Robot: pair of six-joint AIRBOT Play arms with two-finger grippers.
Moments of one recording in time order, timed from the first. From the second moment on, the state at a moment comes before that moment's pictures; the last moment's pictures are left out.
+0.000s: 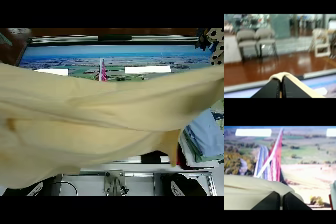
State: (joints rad) left arm -0.32 -0.64 1.90 1.66 -1.15 -1.50; right arm 0.04 -0.83 1.92 -1.24 1.71 1.68
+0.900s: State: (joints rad) left arm -0.20 -1.20 1.27 1.68 -0.72 -1.95; right arm 0.07 -1.21 0.96 -1.11 0.69 1.57
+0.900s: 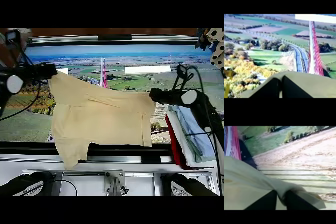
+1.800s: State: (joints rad) left arm 0.39 -0.97 0.67 1.14 -1.32 -1.39; right arm -0.24 -0.80 0.66 -1.17 1.33 1.41
